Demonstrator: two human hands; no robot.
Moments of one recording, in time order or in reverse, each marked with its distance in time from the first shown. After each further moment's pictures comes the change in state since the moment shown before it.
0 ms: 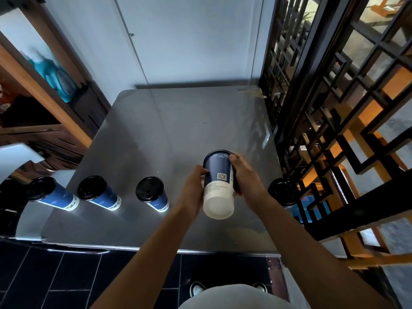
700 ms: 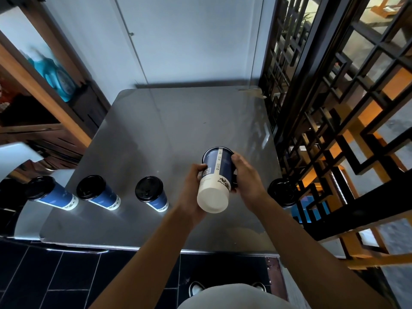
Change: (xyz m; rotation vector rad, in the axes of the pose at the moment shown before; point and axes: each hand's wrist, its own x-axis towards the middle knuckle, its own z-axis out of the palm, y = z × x) left_hand -0.004 0.000 -0.001 -0.243 -0.145 -0.089; right_hand -0.003 -0.001 0.002 0.069 0.031 -0.013
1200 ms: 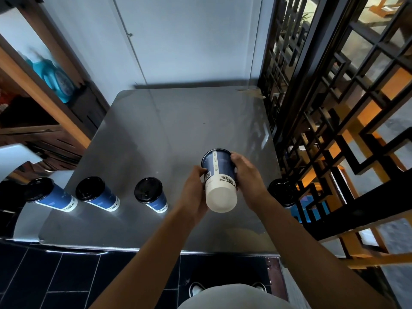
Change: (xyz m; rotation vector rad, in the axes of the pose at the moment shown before) left_hand 0.016 -0.006 -0.003 0.019 0.060 0.032; right_hand 0.007 -0.001 -0.005 -0.040 0.011 -0.002
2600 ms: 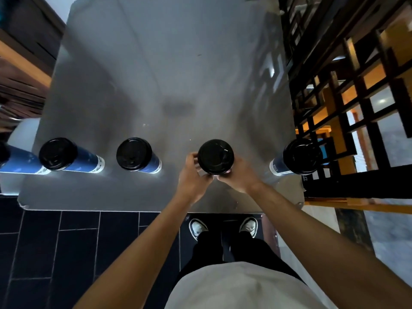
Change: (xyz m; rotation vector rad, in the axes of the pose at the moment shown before) left_hand 0.097 -0.087 -0.116 1.037 0.220 0.216; right_hand 0.066 0.161 -0.013 -0.811 -0.227 -0.117
